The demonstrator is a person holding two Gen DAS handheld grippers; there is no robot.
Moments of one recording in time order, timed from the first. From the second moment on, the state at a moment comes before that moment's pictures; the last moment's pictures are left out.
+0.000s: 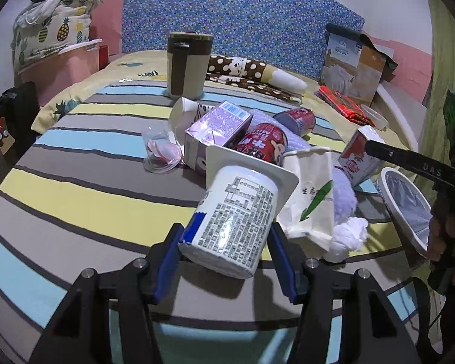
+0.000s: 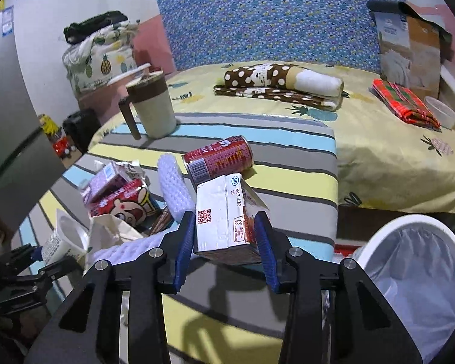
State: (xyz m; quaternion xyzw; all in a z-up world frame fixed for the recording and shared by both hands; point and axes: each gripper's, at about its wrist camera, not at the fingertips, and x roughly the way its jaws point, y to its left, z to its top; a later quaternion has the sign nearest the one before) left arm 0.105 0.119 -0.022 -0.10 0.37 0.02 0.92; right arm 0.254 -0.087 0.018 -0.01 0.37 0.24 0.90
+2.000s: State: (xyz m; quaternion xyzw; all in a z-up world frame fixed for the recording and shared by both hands) left arm 0.171 -0.164 -0.010 0.01 0.40 -0.27 0.88; right arm 0.196 -0.286 -0.022 0.15 0.39 0.07 0.91
